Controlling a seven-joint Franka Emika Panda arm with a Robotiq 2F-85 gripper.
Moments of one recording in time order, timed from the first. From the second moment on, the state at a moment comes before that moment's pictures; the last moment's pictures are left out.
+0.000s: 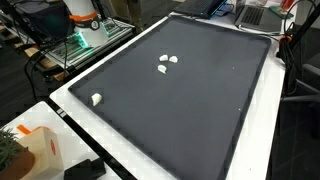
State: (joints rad) arm 0.07 -0.28 0.13 -2.36 -0.15 1.80 0.07
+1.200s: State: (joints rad) arm 0.09 -0.12 0.13 -2.23 -0.08 1.95 0.10
